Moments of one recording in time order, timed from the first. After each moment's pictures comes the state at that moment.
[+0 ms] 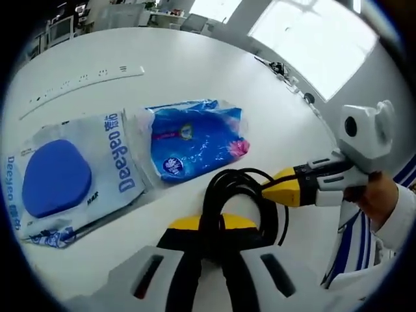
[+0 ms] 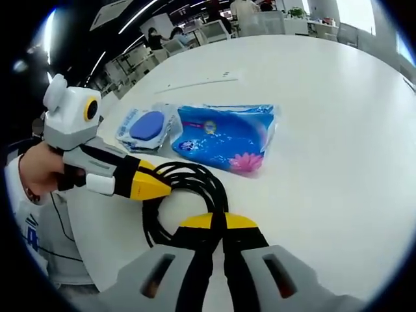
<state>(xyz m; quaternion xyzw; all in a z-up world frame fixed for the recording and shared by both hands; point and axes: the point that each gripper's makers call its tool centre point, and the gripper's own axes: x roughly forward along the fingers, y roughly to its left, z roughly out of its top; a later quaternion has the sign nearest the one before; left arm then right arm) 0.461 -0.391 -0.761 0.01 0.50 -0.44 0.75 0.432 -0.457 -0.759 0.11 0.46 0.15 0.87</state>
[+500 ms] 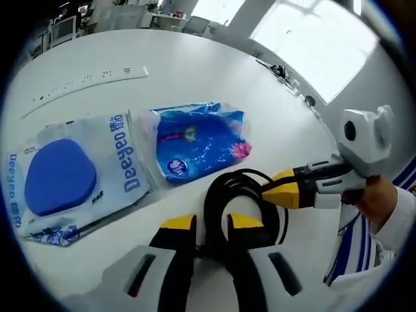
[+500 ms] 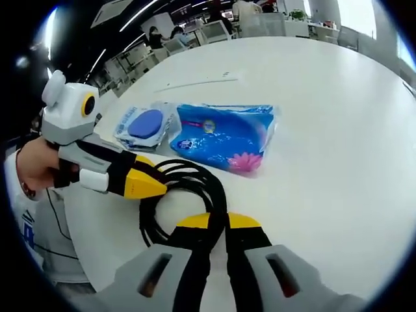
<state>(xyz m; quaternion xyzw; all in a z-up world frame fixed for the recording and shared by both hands) 0.463 -0.386 -0.757 0.00 0.49 -0.44 0.75 0.432 -0.458 -0.759 0.09 0.46 0.14 0.87</state>
